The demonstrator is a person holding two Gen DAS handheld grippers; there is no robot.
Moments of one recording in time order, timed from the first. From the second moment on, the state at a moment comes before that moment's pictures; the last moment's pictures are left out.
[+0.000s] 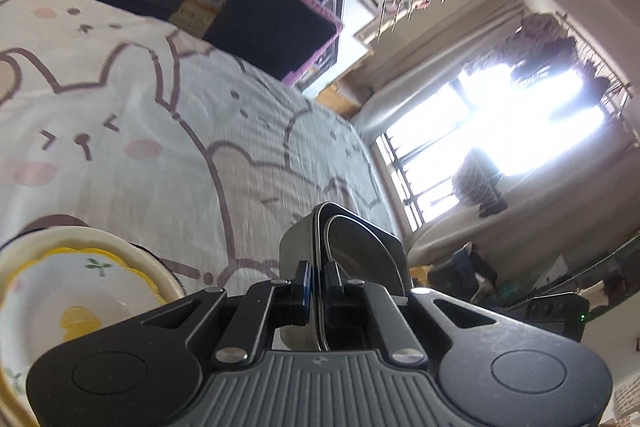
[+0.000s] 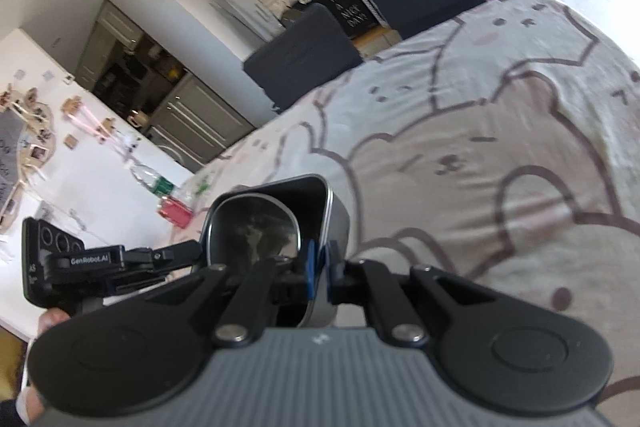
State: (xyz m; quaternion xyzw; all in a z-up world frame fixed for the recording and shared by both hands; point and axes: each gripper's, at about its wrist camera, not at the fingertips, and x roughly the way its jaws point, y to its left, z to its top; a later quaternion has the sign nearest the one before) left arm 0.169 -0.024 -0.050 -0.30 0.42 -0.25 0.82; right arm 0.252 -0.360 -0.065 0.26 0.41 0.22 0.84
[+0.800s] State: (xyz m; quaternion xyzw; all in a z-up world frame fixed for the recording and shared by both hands) left arm 0.112 0.108 -0.056 -0.33 0.38 -0.19 0.84; right arm 0.256 -0.211 -0.062 0.26 0.42 0.26 0.83
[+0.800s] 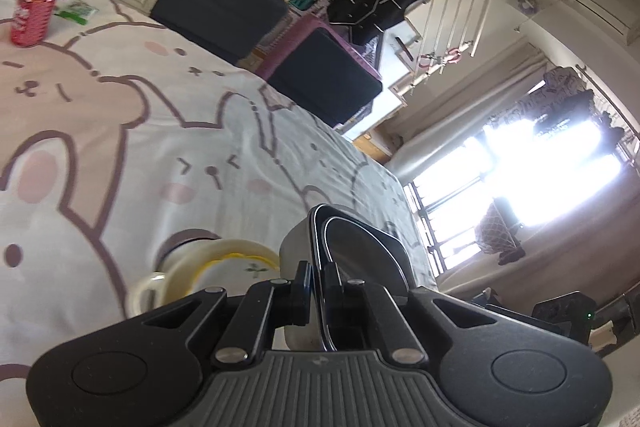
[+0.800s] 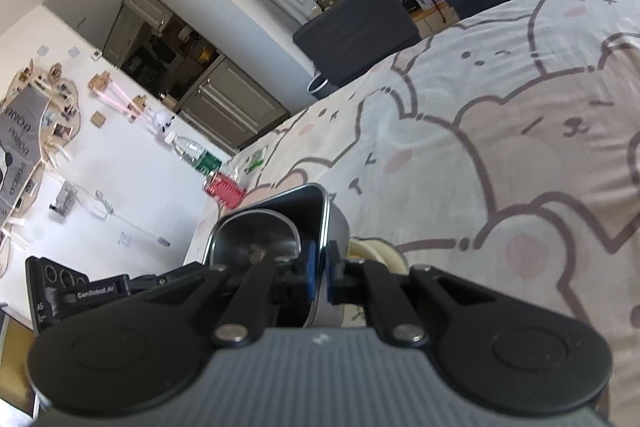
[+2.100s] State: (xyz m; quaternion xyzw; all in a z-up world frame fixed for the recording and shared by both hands) left arm 0.115 0.118 -0.104 -0.30 0.45 -0.14 0.83; right arm 0.258 -0.158 -0.094 0.18 0.52 0.23 0.80
